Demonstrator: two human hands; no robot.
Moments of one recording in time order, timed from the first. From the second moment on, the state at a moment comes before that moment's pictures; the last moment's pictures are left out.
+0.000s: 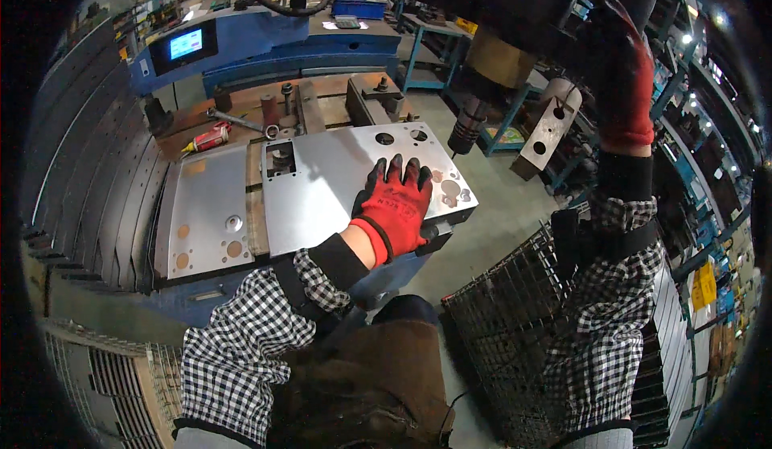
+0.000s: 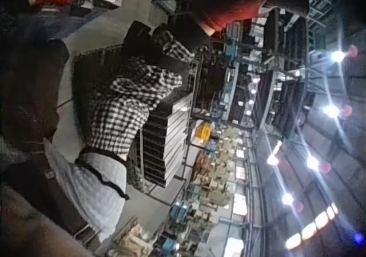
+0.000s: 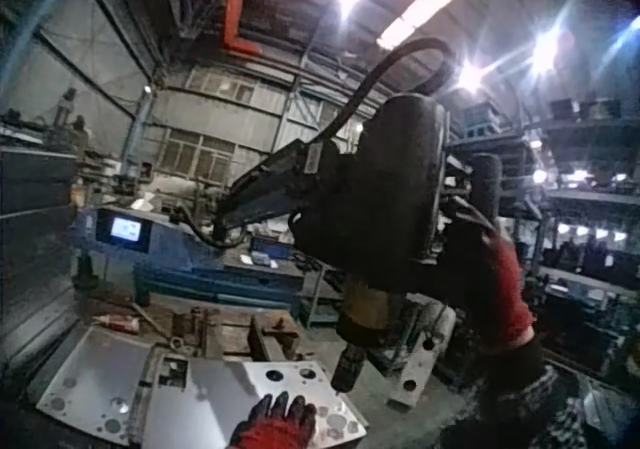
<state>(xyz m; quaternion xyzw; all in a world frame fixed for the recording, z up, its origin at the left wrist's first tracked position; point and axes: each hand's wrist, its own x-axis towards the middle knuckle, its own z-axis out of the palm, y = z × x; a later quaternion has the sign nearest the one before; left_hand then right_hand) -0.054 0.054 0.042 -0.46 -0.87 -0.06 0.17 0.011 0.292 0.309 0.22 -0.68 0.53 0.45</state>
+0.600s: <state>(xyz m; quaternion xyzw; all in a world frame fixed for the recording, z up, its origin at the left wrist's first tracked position) -0.055 0.054 0.044 -0.46 -0.86 -0.08 0.19 0.004 0.291 0.271 0.22 -0.66 0.57 0.43</state>
